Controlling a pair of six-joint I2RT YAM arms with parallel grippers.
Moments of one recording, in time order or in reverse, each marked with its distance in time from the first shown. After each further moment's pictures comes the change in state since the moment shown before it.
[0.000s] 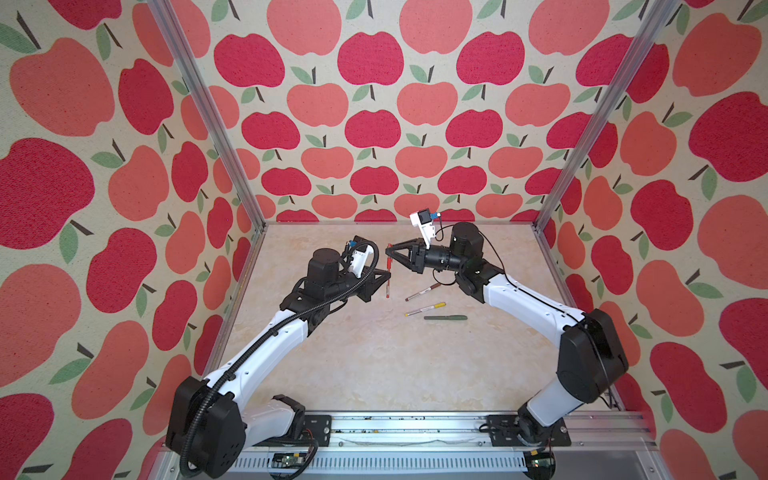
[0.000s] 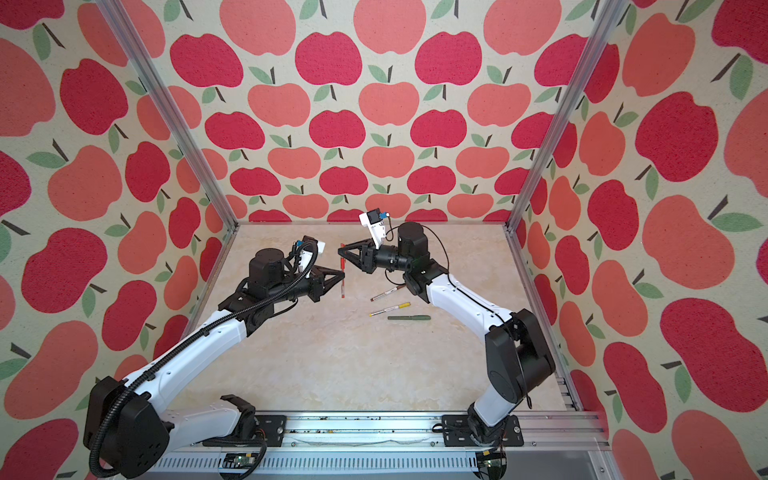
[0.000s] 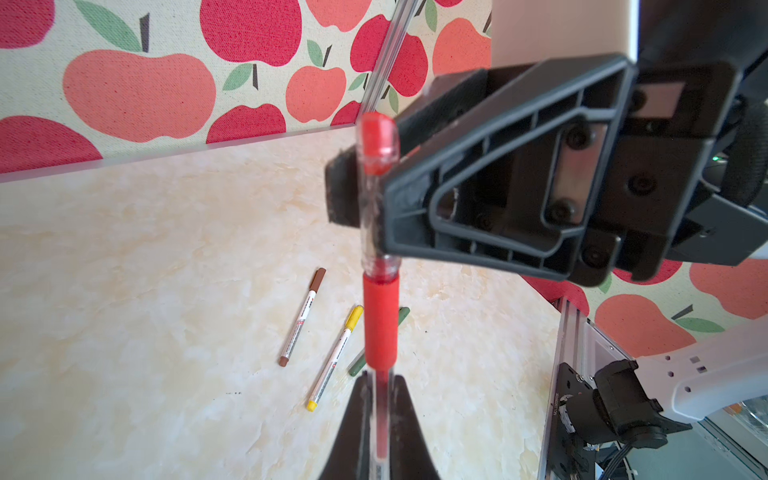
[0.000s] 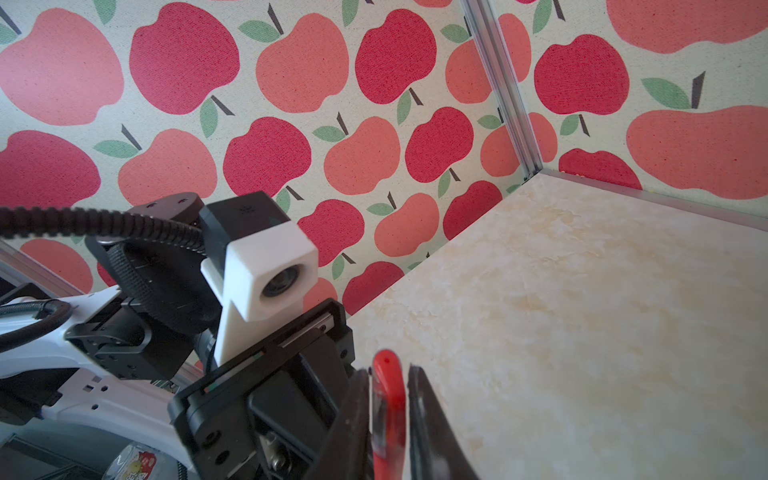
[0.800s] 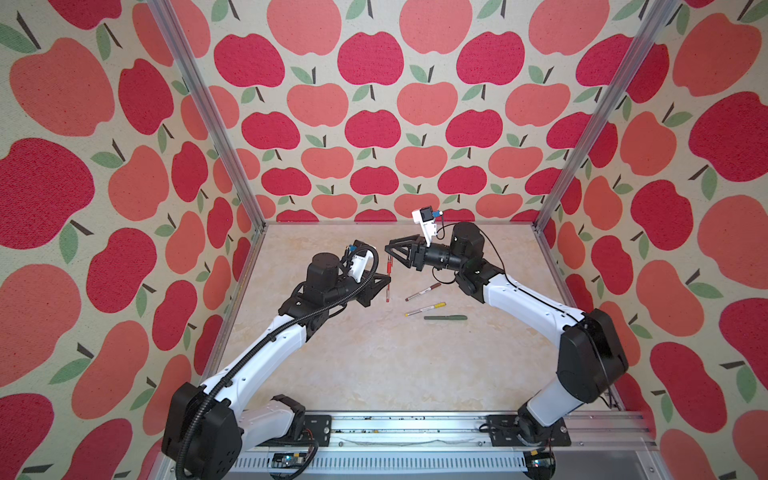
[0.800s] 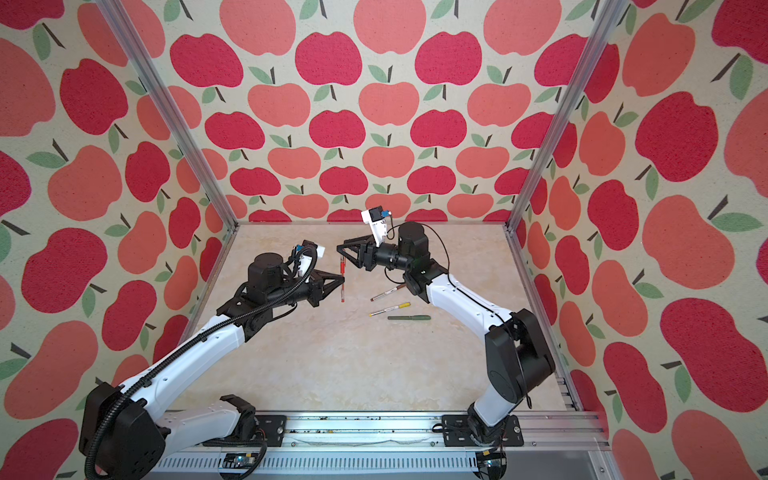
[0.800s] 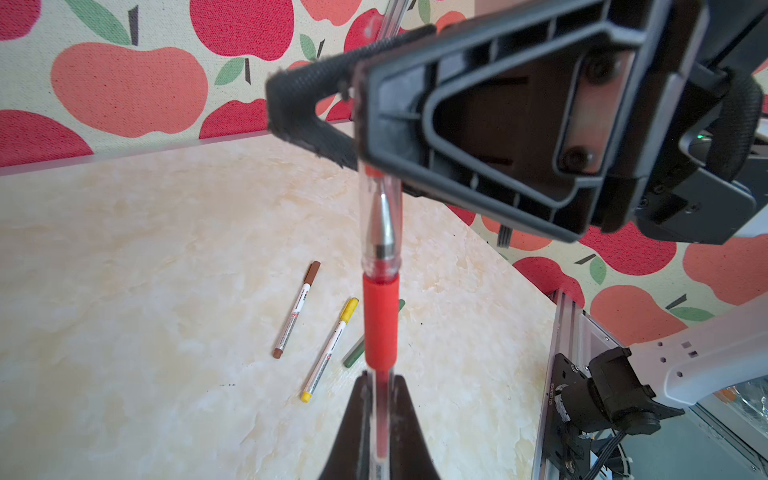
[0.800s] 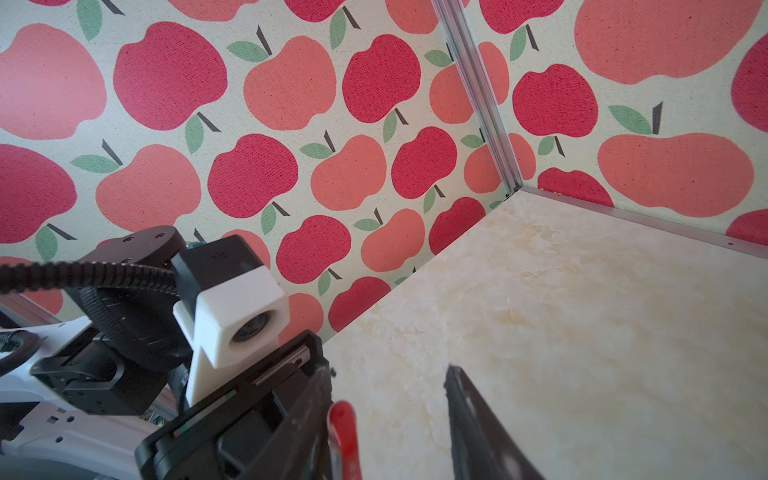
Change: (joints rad) left arm -0.015 -0.037 -0.047 0.003 0.001 0.004; right arm 0.000 0.000 0.000 0.024 0.061 0.000
